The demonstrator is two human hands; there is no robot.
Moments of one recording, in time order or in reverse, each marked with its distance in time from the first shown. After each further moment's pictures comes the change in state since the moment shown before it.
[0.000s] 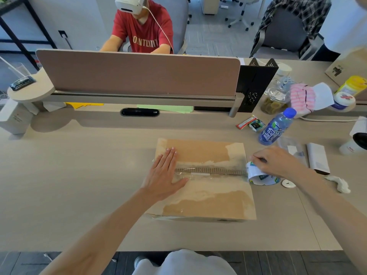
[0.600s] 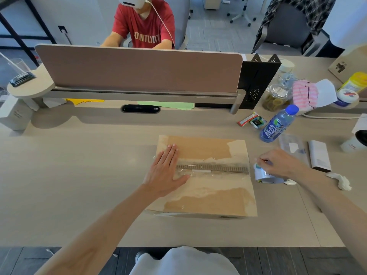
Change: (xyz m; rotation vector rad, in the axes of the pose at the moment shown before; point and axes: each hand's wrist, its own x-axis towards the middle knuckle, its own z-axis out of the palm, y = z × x) left_hand 0.001 0.000 0.001 0.015 -0.007 0.008; right_hand -0.001 0.034 0.029 0.086 -0.077 -0.020
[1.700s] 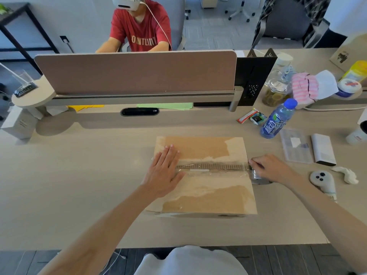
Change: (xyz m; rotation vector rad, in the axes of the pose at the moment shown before) left_hand 0.000 0.000 0.001 0.047 -0.036 0.029; right_hand 0.002 0.009 0.049 0.087 0.069 0.036
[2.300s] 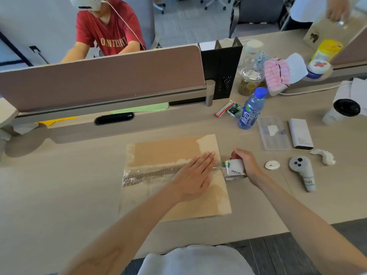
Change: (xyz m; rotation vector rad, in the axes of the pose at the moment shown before) left_hand 0.073 0.138 0.000 -0.068 -0.085 0.454; right_hand -0.009 0.000 0.024 1.226 0.300 0.535
